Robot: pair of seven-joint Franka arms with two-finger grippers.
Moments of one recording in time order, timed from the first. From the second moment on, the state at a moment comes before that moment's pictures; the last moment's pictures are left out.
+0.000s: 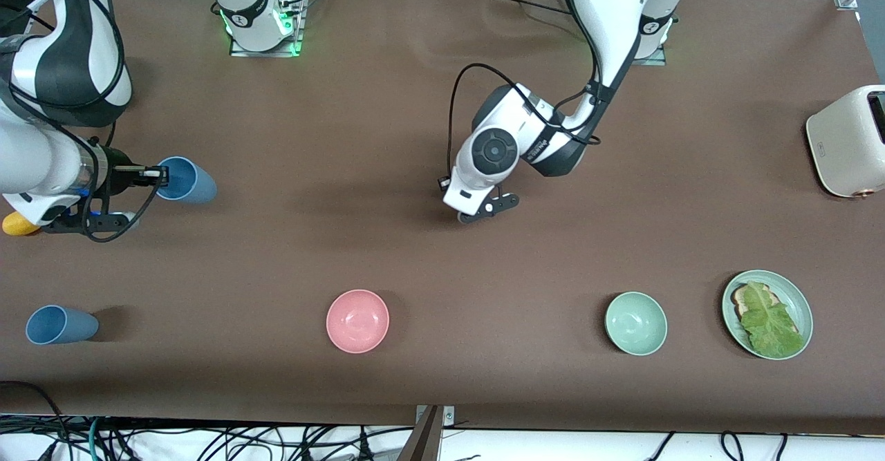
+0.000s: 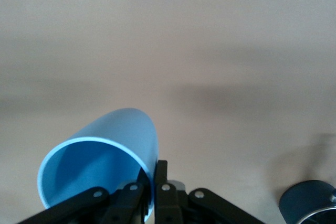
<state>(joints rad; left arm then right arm) -0.58 0.68 -0.10 -1.48 -0.25 2.01 -0.94 0.10 0.31 -0.07 -1.53 0.00 1.57 -0.01</state>
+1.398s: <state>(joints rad) 0.01 0.63 -0.08 -1.33 -0.03 1.52 -0.01 0.59 0.38 -0.06 -1.47 0.16 1.75 0.79</state>
